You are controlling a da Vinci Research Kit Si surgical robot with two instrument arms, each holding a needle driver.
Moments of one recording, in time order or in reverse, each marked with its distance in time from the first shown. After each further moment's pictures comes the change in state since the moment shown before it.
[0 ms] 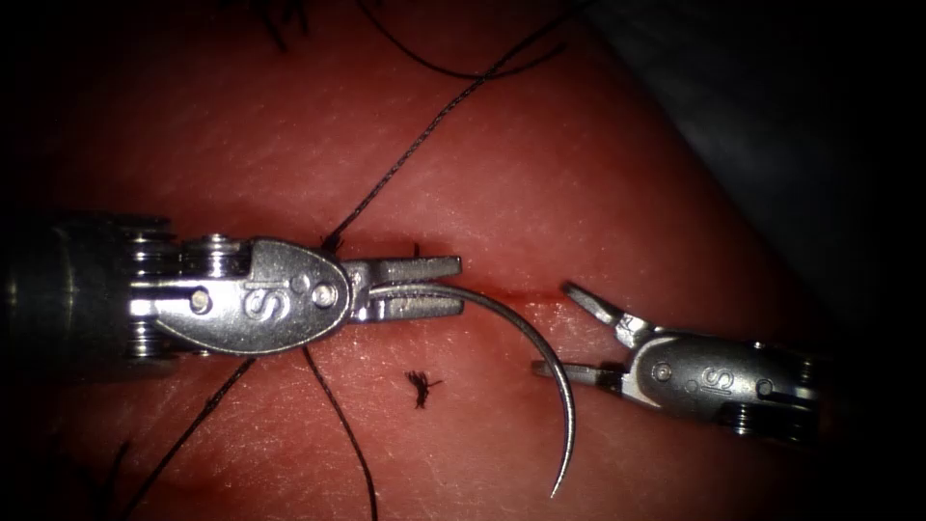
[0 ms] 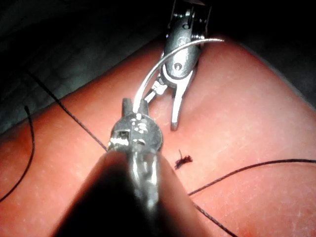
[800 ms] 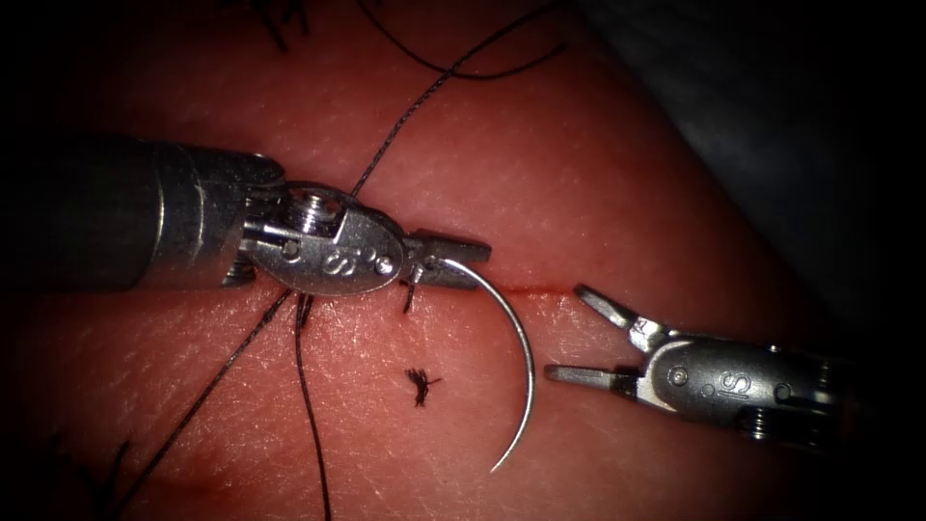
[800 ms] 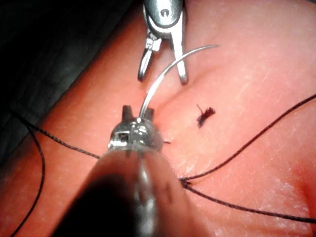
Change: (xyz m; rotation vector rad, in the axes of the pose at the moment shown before) right arm 0.000 0.000 0.000 -0.002 -0.002 -0.006; left arm -0.008 0.000 0.006 -0.208 -0.101 0.134
